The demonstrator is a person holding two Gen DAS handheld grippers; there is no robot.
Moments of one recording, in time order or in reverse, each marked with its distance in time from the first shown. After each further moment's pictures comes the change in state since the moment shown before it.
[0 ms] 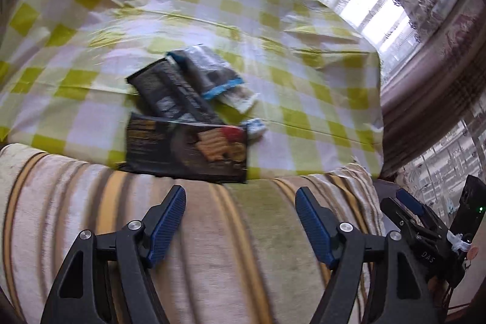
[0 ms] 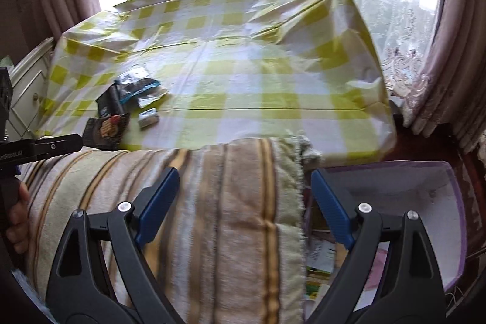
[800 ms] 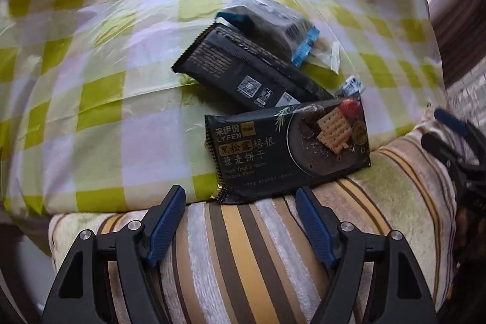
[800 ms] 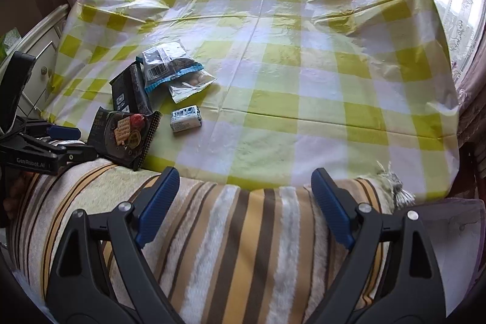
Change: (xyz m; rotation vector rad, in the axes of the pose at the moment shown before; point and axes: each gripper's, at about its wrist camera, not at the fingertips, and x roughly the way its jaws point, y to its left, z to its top) left arm 0.054 0.053 0.041 0.271 0.315 0.218; right arm 0.078 0.068 0.034 -0.117 0.122 0.084
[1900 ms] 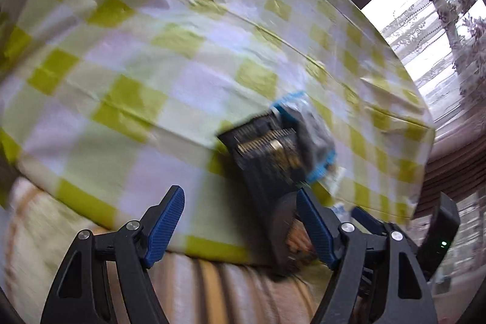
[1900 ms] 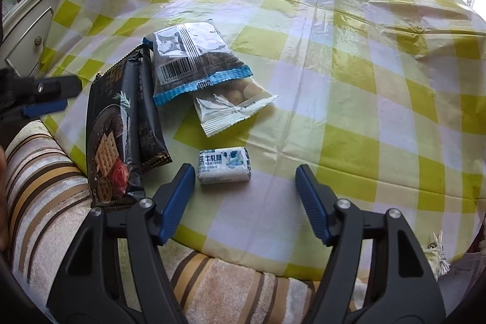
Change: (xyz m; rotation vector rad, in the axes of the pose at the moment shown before) left arm -0.023 0.045 -0.002 -0.561 -0.265 -0.203; right arm 0.079 0.052 0.046 -0.132 0.100 0.018
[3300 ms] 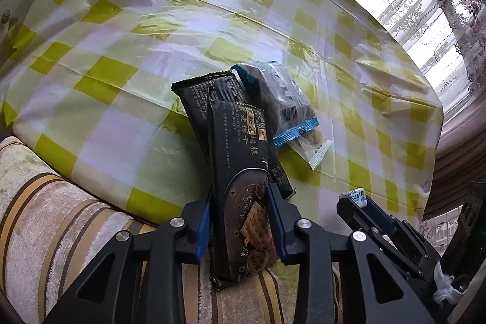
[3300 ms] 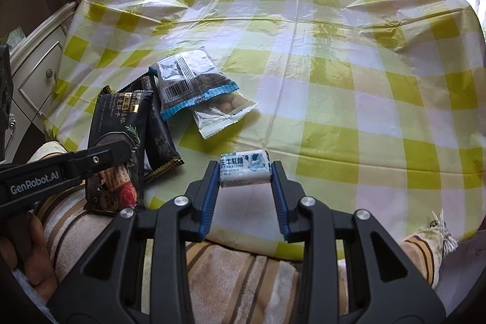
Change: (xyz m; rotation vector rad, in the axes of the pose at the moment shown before) left arm 0.027 -0.050 -0.036 0.060 -0.071 0.102; right arm -0.033 -0.018 -0.018 0.114 -0.122 0.051
